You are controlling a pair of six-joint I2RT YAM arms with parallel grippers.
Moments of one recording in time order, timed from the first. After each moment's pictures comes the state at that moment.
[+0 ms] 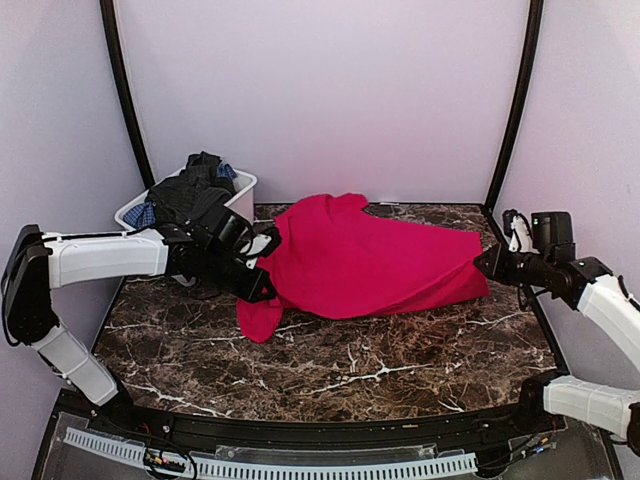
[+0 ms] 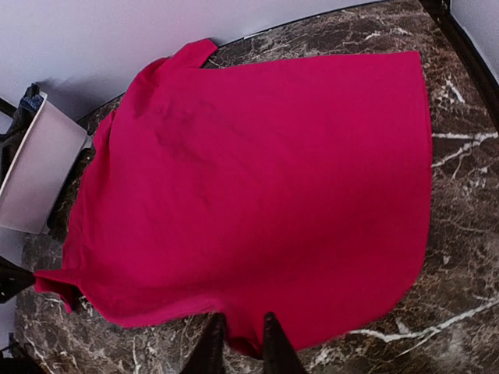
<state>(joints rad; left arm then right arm) -0.67 1.54 1.05 -0.43 0.26 -0.19 0.16 0.88 0.70 -0.45 -0.22 0.39</state>
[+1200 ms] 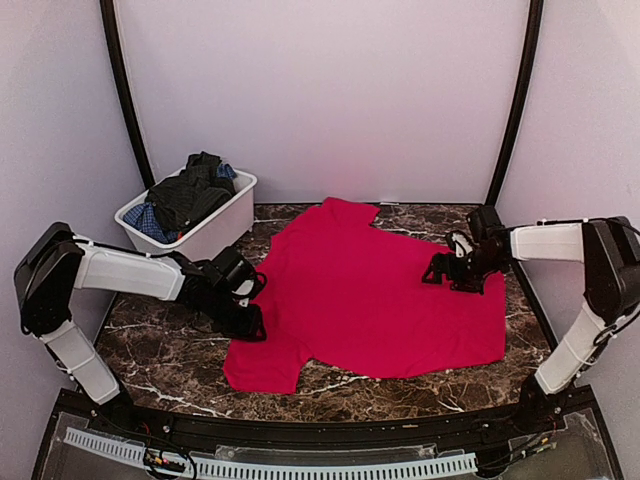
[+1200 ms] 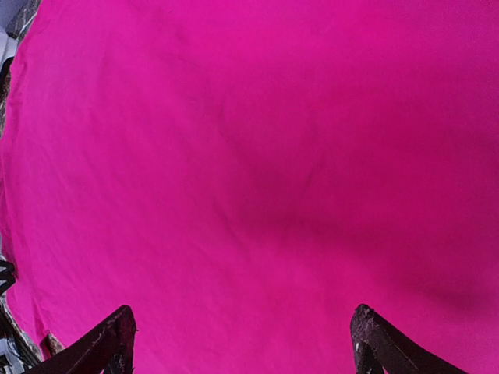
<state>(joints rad) -0.71 1.65 0.88 -0.43 0.18 -0.56 0.21 1.59 0.92 -0.40 -0.34 0.28</state>
